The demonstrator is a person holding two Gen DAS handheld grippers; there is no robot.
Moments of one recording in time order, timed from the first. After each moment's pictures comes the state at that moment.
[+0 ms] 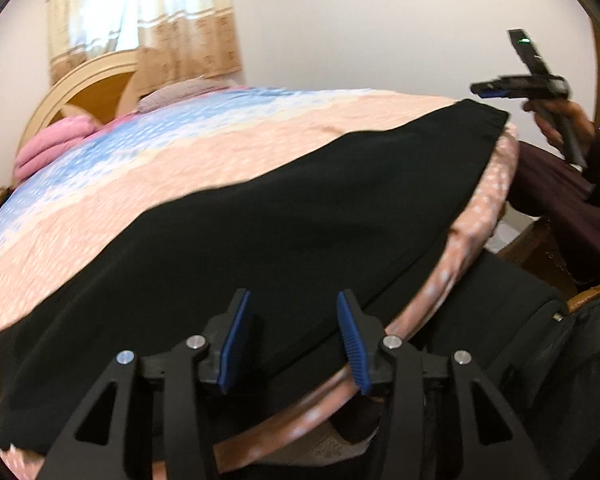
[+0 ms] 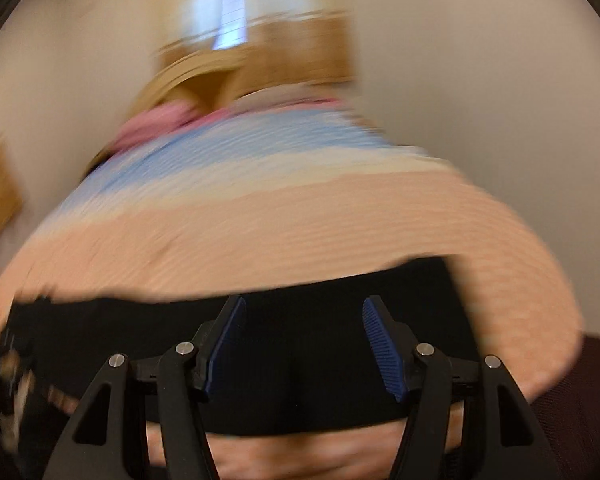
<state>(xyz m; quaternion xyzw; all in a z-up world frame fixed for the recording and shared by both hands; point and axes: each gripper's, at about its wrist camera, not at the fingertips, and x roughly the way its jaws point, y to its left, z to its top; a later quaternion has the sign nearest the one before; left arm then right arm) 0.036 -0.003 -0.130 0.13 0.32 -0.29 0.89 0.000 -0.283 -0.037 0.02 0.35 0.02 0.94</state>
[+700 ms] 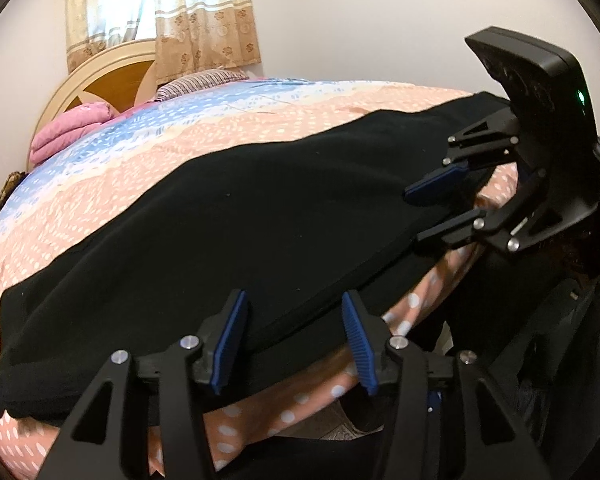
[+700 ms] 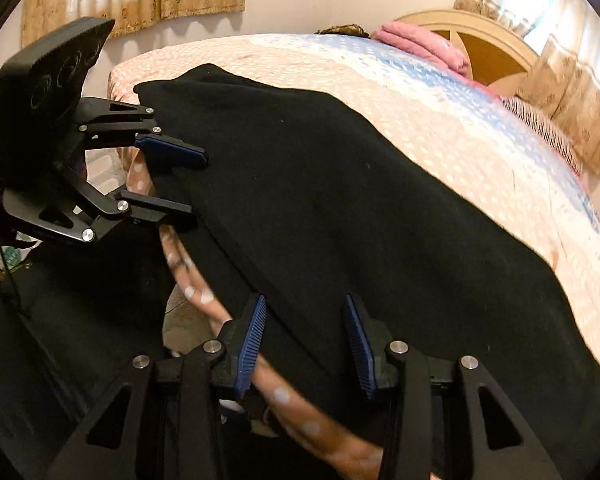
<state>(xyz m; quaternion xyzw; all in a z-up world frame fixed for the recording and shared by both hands) 0.028 0.022 -0.150 0.13 0.32 -0.27 0.90 0.013 0.014 -0.131 -0.22 0.39 0.30 0.84</state>
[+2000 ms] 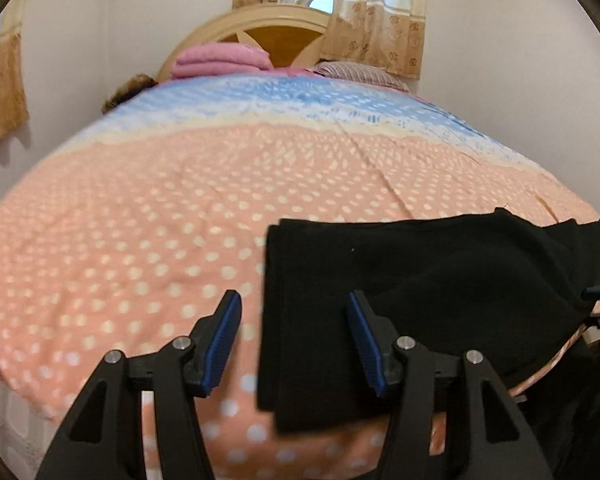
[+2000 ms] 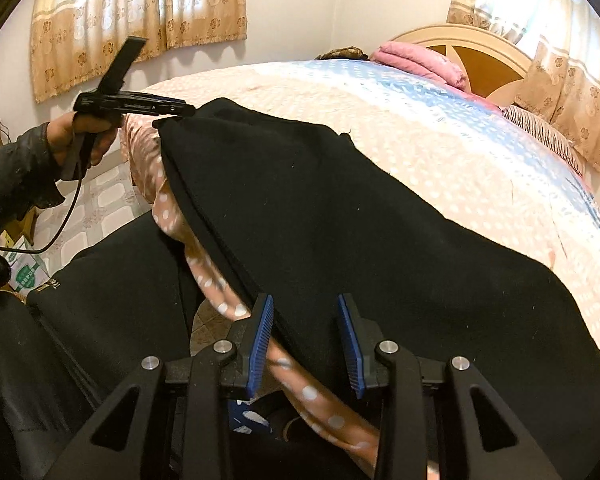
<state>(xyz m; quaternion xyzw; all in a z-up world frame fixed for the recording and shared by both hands) 0.104 0.221 -0.135 -0.03 0.36 -0.07 0.93 -0.011 -0.008 -0.112 -0.18 0.36 0.32 0.86</state>
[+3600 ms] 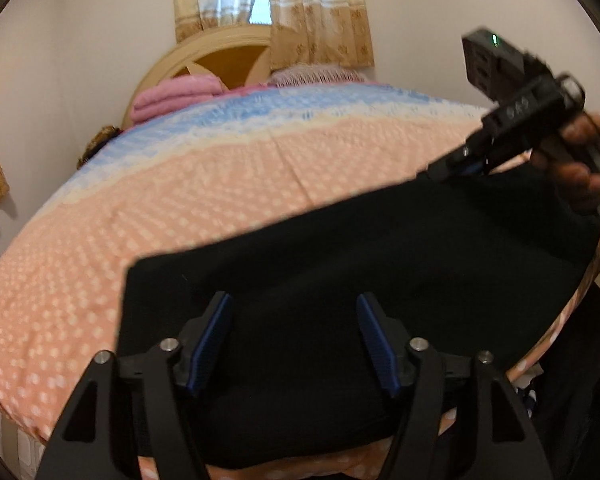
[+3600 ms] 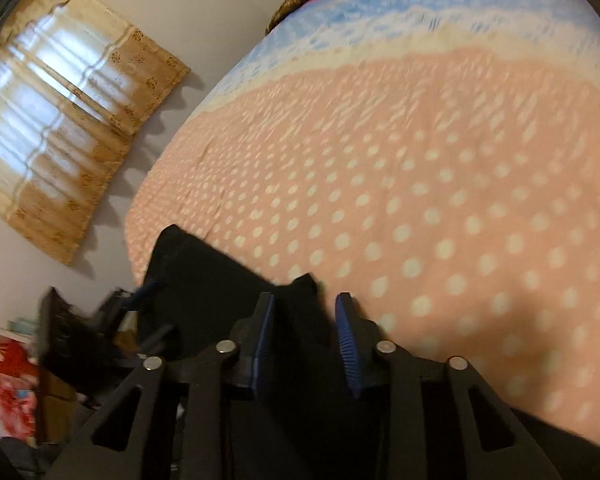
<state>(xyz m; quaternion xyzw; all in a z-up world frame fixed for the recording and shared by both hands) 0.089 0.131 -0.153 0.08 0.33 -0.10 0.94 0.195 0.045 -0.122 0.13 0.54 0.35 0.75</state>
